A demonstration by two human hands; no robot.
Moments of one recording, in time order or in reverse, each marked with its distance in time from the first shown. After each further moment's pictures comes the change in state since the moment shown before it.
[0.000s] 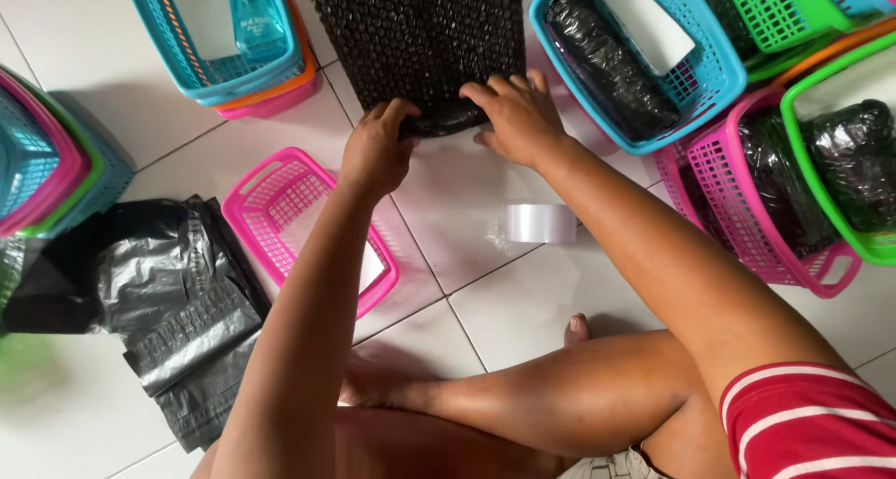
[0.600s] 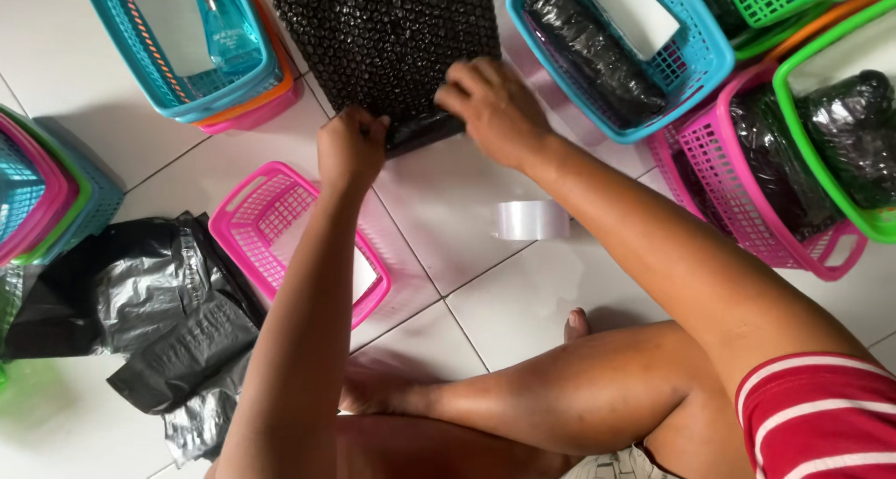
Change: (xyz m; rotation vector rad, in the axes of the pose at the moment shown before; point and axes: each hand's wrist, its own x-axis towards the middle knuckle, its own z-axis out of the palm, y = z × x) left_hand 0.014 -0.024 0.023 0.025 0.119 -0.388; right_hand -0.005 -0.009 -0.019 0.028 0.251 -0.091
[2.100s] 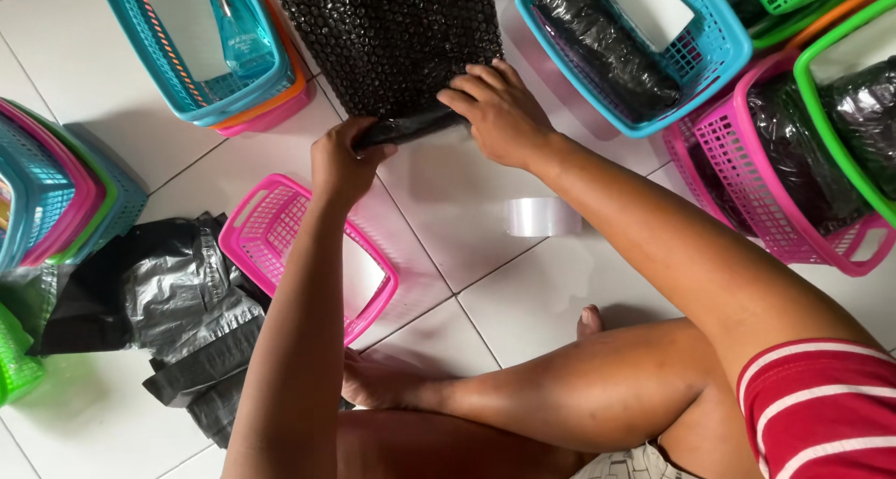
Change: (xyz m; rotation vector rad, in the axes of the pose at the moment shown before) left_hand -0.015 -0.016 -0.032 -0.149 -0.118 0.005; right_hand -0.004 0.001 0.020 0.126 -0.073 -0.083
